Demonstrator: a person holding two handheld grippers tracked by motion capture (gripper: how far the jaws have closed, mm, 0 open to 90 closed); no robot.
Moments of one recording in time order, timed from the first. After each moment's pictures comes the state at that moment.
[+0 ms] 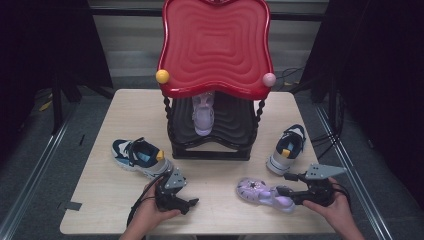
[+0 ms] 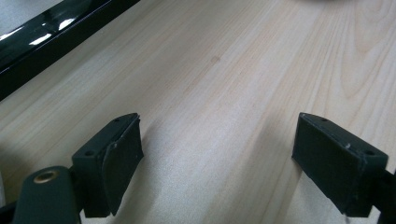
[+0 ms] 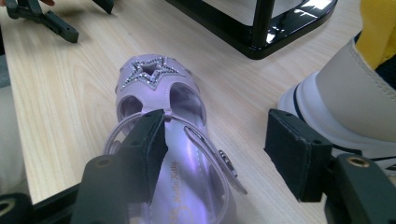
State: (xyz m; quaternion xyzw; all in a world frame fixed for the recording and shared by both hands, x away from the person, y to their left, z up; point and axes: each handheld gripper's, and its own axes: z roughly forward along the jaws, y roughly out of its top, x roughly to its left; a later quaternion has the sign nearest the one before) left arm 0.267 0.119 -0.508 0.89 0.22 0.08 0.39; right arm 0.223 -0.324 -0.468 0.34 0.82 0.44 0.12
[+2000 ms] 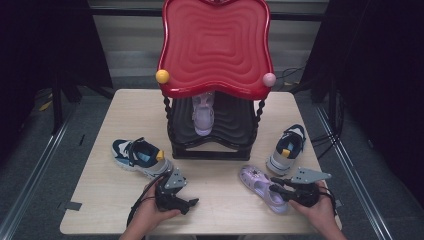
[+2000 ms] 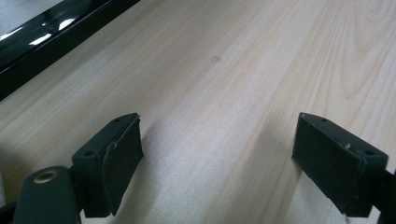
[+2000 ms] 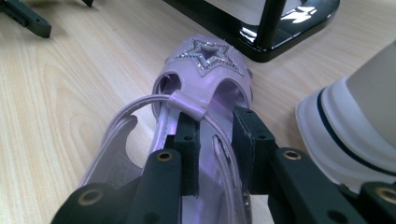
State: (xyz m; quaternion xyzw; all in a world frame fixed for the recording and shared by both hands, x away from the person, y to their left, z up) left arm 0.267 0.119 -0.508 0.89 0.22 0.08 0.39; right arm 0.224 -0.294 -0.489 0.34 0.82 0.43 0.16
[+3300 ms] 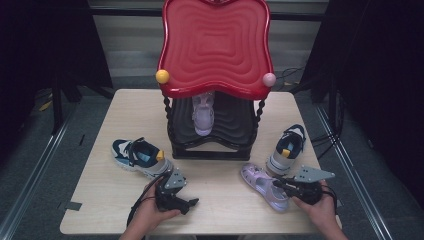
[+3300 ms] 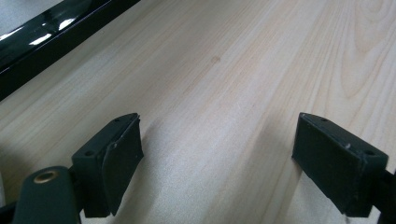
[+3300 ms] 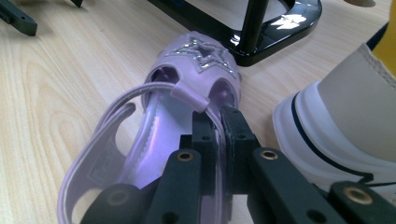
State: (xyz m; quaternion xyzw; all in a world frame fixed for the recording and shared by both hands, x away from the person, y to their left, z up) left arm 0.267 0.119 -0.508 0.89 0.23 0.08 0.39; right arm 0.229 -0.304 -0.489 0.33 0.82 0.44 0.19
